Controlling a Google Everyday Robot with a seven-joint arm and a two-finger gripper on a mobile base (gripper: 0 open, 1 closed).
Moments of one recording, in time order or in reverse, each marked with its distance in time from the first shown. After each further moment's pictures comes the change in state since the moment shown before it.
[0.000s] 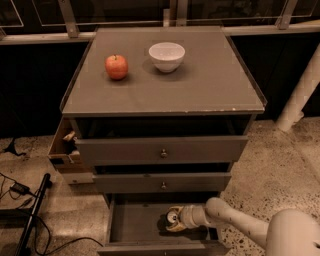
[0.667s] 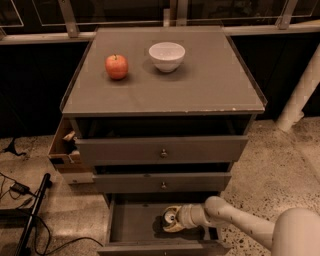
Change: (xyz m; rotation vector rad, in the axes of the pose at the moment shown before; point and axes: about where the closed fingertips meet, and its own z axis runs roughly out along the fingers) arm -0.030 0.009 -0.010 -0.024 -0.030 0.009
